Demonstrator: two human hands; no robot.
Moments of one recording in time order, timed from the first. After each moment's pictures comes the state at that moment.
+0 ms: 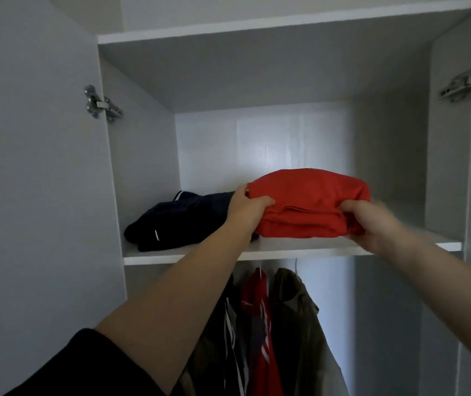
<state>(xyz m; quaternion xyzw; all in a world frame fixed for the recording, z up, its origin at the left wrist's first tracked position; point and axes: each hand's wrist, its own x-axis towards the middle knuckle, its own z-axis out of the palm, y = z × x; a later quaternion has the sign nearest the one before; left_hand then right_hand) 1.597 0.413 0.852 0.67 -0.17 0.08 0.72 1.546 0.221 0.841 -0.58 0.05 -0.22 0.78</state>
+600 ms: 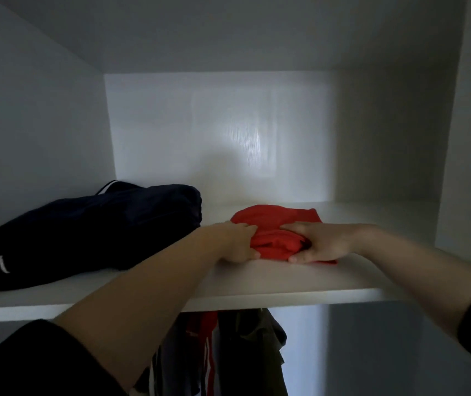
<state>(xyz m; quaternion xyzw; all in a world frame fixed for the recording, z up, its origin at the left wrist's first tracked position) 1.799 0.295 0.811 0.95 -0.30 0.02 -0.08 1.748 0.091 0.813 -0.99 -0.11 0.04 0.07</state>
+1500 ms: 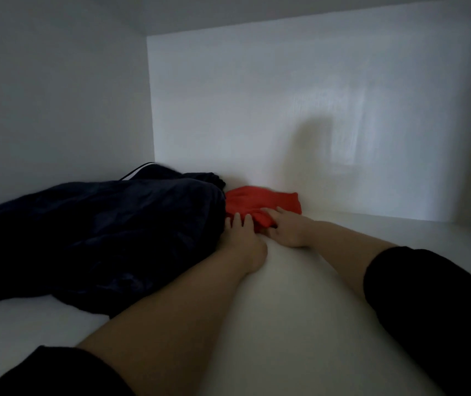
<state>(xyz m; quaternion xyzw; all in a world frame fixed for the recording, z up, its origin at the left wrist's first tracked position) 1.946 0.281 0.773 0.99 -0.01 0.10 0.13 2.024 0.154 0.785 -0.98 -0.20 -0.02 0.05</state>
